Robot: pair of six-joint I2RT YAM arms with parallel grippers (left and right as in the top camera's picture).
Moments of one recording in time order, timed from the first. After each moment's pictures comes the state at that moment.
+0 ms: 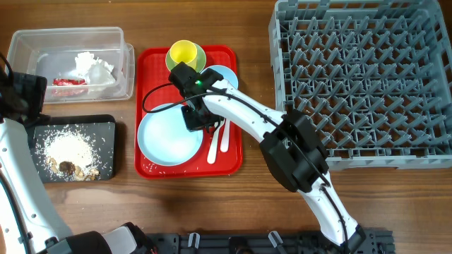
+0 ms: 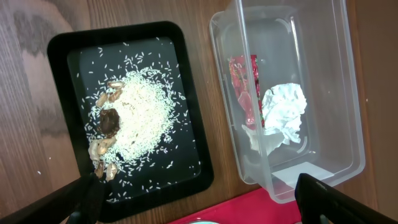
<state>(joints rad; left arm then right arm) 0.50 1.44 1.56 -1.19 -0.16 -0.90 0.79 2.36 1.93 -1.04 -0.12 0.47</state>
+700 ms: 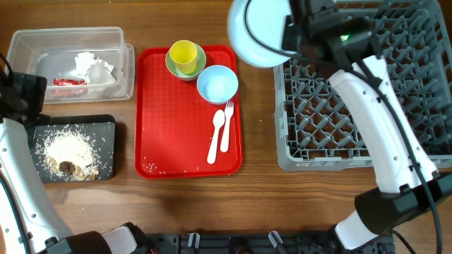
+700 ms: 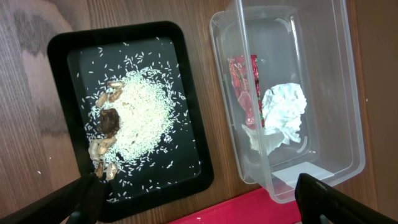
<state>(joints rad) 0.50 1.44 1.56 -1.19 -0.16 -0.90 0.37 1.77 1.95 -1.08 0.45 0.41</state>
